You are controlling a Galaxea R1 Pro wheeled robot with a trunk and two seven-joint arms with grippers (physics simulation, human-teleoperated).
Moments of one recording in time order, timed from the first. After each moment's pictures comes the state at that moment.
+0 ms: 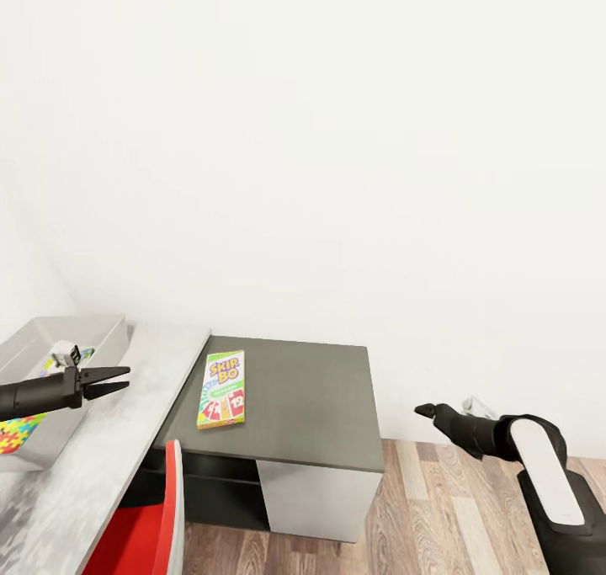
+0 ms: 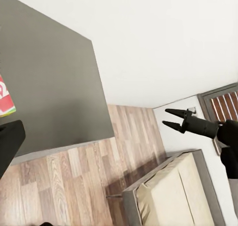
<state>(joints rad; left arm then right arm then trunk) -0.56 0.73 -0.03 -1.01 0.75 0.99 -1.17 -0.37 -0.15 -0.21 -1.44 -1.05 1.04 -0.50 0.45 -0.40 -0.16</state>
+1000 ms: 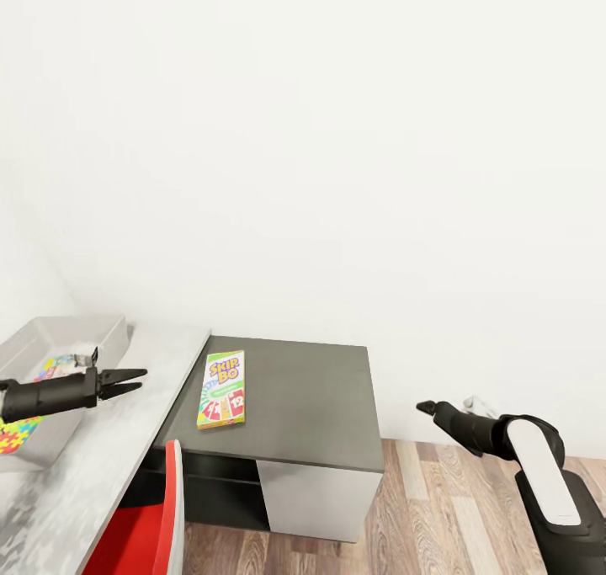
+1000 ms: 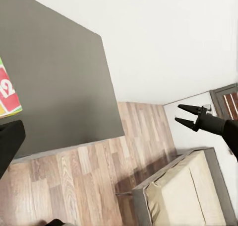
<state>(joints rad) -0.57 0.68 -0.03 -1.05 0.73 0.99 -1.07 -0.37 -0.15 -0.20 -1.44 -1.03 0.98 -0.50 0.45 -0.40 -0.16</state>
